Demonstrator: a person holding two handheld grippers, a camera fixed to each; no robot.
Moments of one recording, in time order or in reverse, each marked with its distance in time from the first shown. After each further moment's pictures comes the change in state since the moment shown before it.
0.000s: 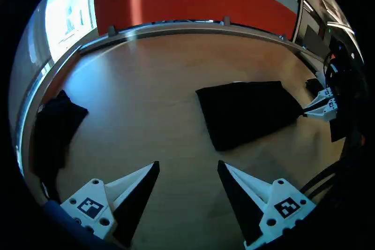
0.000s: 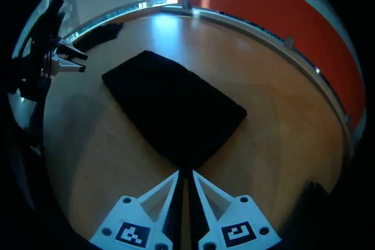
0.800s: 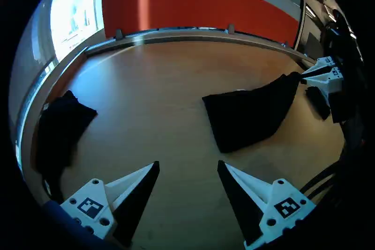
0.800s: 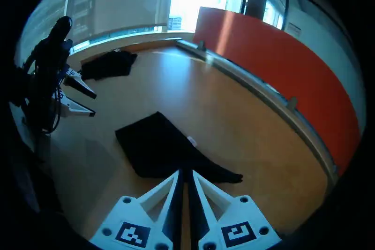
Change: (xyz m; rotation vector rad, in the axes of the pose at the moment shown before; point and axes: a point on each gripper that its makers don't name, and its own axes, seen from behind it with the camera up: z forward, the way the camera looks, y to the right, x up) left arm 0.008 -0.011 -0.020 0.010 0.042 -0.030; right arm 0.152 -0.023 -0.031 -0.014 0.200 -0.168
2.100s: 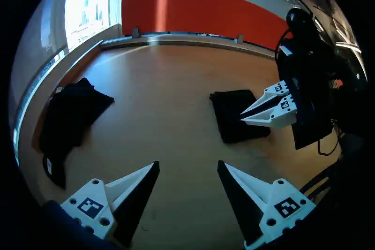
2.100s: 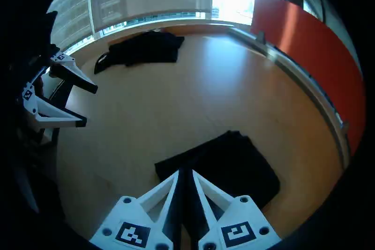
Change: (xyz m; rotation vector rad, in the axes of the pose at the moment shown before) left arm -0.019 -0.019 -0.049 0.026 0.034 -0.097; right arm 0.030 -0.133 0.135 0.279 -0.100 -0.081
